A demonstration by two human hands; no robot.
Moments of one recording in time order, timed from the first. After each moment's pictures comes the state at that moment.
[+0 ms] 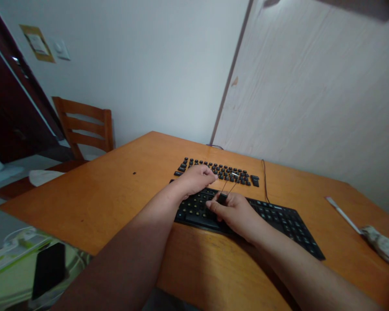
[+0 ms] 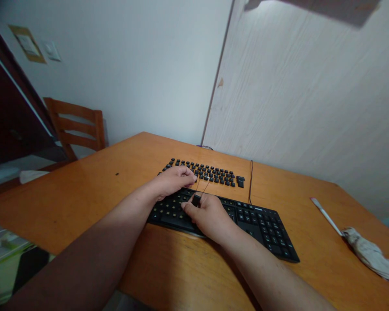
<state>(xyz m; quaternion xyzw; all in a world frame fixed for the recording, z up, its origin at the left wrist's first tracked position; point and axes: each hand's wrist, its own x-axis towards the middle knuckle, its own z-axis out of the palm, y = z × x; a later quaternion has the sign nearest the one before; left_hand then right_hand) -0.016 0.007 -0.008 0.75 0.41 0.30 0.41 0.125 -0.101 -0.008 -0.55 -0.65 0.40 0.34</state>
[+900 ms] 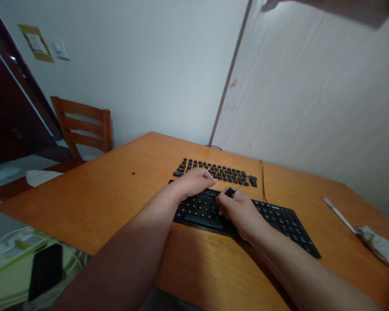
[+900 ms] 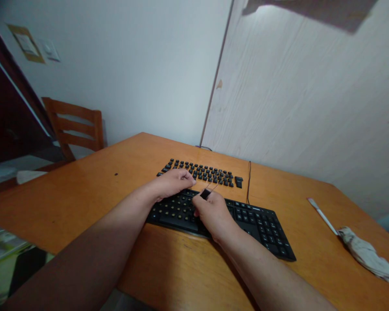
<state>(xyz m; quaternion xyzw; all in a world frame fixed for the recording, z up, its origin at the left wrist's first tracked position) -0.016 0.003 -0.007 0.77 0.42 0.28 0.37 0.128 -0.098 -0.011 -0.60 -0.52 0.41 0.44</state>
